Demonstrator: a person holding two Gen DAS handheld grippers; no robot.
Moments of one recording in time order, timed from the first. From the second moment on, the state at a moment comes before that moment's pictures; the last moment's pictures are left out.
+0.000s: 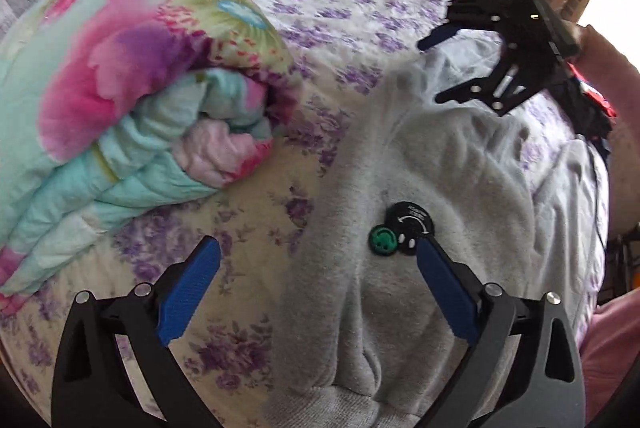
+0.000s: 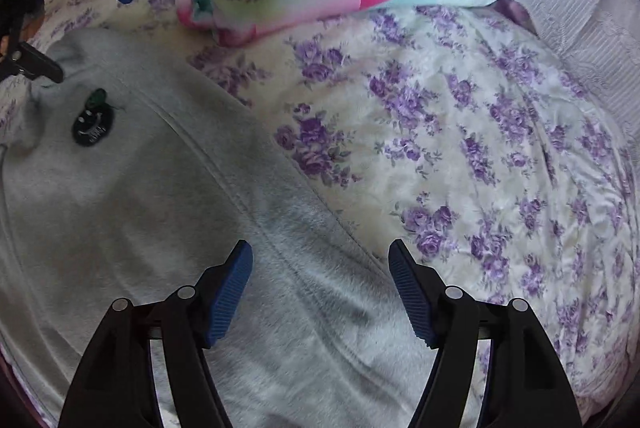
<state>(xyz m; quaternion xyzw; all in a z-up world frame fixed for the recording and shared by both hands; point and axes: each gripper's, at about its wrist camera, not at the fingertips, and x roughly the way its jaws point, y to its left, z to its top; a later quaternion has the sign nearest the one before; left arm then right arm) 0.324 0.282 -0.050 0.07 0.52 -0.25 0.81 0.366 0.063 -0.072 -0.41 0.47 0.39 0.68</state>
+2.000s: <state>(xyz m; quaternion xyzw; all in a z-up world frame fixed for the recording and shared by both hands) -0.009 0.149 0.043 0.17 0.27 -0.28 0.91 0.036 -0.078 0.025 -0.27 0.32 0.26 0.87</state>
